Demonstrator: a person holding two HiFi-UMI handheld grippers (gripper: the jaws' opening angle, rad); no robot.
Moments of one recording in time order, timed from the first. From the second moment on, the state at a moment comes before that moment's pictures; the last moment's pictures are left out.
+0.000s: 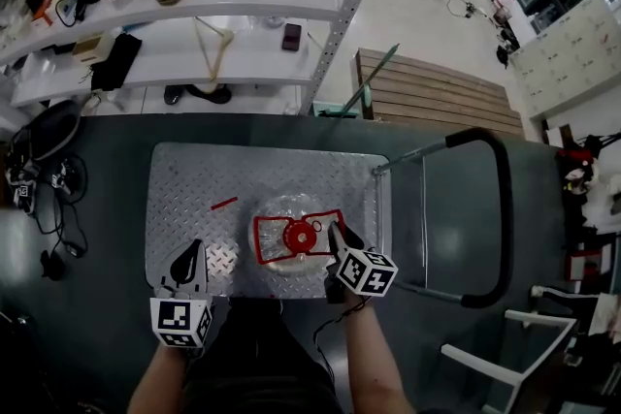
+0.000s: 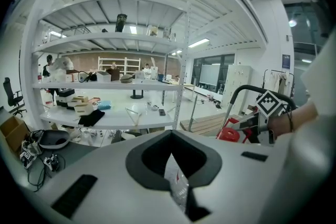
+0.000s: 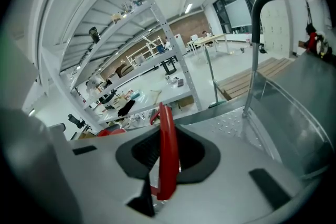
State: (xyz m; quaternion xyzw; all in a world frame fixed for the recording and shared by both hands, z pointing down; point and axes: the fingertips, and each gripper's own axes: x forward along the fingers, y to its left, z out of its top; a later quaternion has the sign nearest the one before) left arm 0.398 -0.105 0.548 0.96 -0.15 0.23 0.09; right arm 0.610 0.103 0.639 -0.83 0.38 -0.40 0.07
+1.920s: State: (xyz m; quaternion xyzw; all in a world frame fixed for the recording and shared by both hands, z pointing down) left arm 0.304 -0.008 0.384 0.97 -0.21 0.06 0.09; right arm 0.445 0.082 0.350 -0.81 0.58 -0.08 0.08
